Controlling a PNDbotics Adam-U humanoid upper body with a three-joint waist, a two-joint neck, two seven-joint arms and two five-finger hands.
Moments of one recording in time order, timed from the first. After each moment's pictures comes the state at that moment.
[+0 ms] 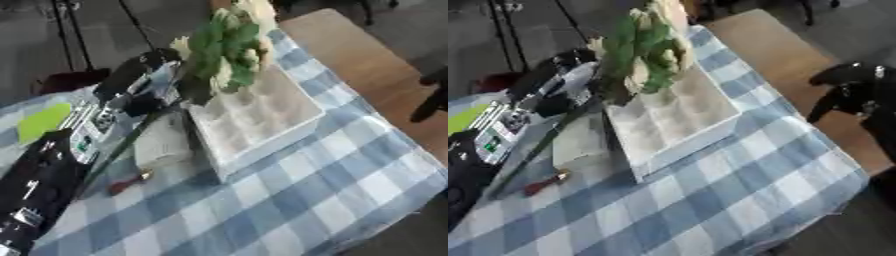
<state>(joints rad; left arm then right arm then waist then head) -0.82 0.44 -0.25 -1.17 -0.72 -0.38 0.03 -0.32 -0.44 -0.05 -1.93 -0.37 -0.15 0.56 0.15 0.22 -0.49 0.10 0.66</state>
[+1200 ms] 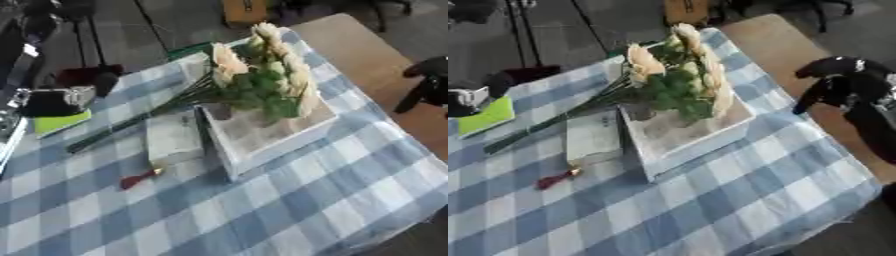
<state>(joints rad) -0.47 0.63 -0.08 -1.72 -0.46 -0.48 0.17 -0.29 -0.45 -0.09 -1.93 -0.37 -0.17 0.53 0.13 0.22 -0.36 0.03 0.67</state>
